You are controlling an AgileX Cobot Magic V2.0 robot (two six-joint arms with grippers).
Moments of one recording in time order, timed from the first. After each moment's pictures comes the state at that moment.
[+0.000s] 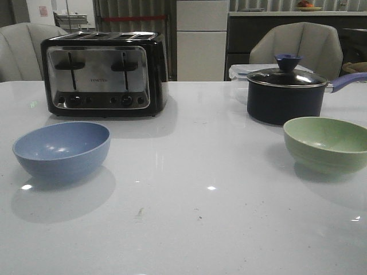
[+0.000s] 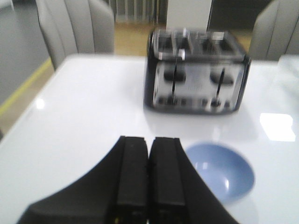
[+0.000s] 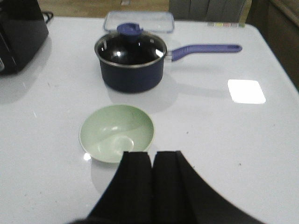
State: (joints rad) left arm -0.04 0.43 -0.67 0.03 0.64 -0.06; right arm 0.00 0.51 -0.66 -0.02 0.63 0.05
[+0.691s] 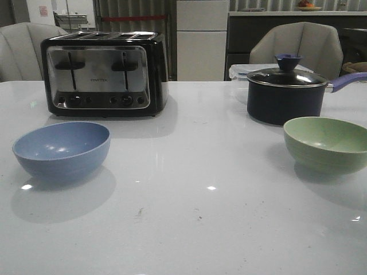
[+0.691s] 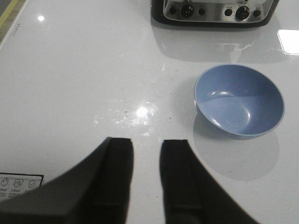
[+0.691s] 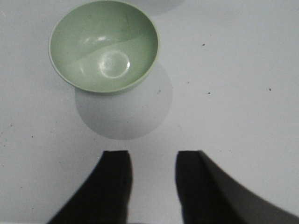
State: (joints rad) left arm -0.04 0.64 -0.67 0.05 0.72 -0.06; right arm 0.00 0.90 -0.66 -0.02 0.66 0.05
